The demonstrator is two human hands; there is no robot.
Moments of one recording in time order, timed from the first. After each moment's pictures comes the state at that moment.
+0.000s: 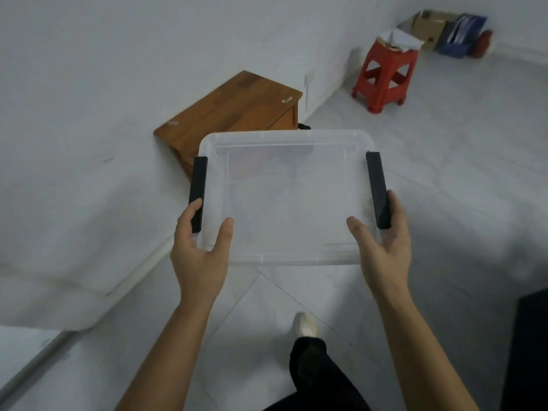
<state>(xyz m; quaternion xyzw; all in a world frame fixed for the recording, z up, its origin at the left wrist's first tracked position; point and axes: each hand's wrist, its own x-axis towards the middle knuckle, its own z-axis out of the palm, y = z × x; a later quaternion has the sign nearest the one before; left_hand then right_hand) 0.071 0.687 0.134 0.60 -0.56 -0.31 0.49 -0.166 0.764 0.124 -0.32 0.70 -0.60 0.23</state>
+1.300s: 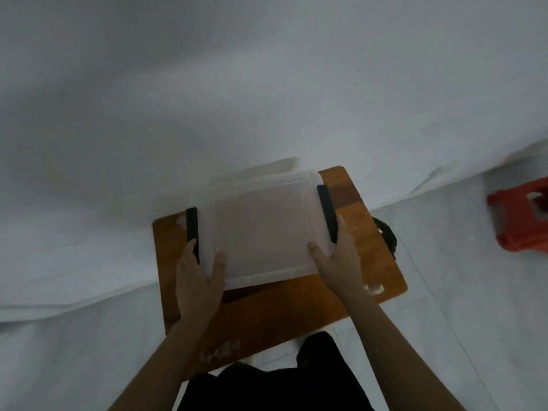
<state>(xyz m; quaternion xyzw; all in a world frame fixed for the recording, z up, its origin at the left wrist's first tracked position) 0.000 0.001 0.000 0.85 -0.36 -0.22 0.32 -0.236 -0.098 0.020 -0.61 0.66 -0.22 0.38</state>
